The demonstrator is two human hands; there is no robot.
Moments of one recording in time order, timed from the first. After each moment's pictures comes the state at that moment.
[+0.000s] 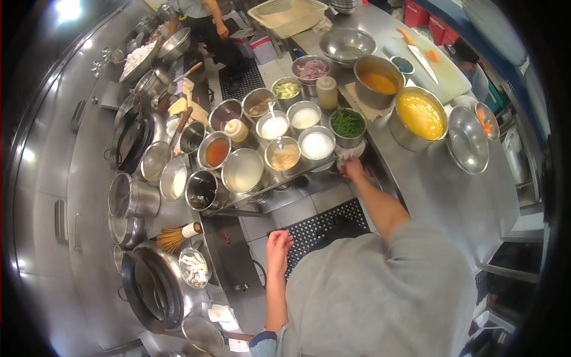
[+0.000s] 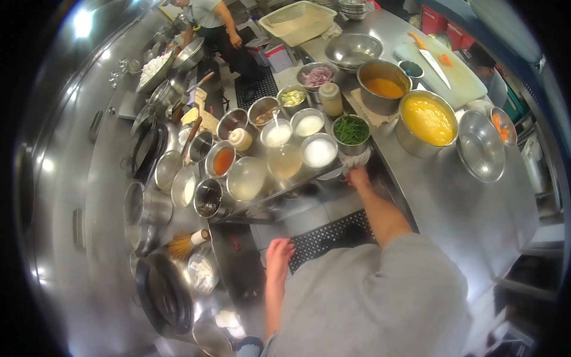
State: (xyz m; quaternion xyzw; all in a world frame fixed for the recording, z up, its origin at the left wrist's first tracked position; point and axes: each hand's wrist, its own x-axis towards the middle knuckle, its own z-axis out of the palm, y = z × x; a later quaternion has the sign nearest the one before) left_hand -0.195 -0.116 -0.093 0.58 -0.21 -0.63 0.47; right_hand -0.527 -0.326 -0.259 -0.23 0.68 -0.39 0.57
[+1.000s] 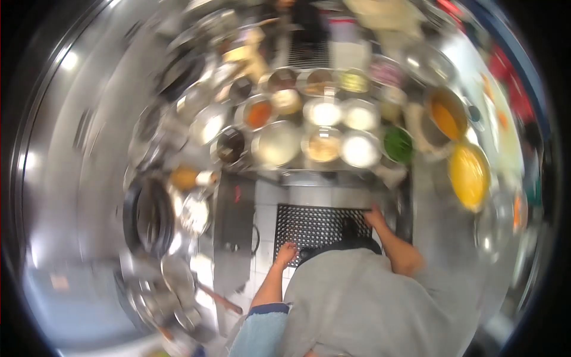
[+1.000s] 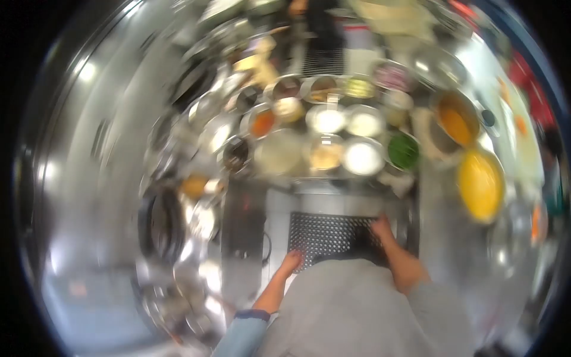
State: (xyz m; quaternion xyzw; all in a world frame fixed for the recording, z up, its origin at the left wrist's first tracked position) left_hand -0.182 -0.021 -0.267 0.76 -0.20 -0.58 0.20; right_hand -0.550 -0.224 -0.378 -0.53 0.68 -0.09 0.49
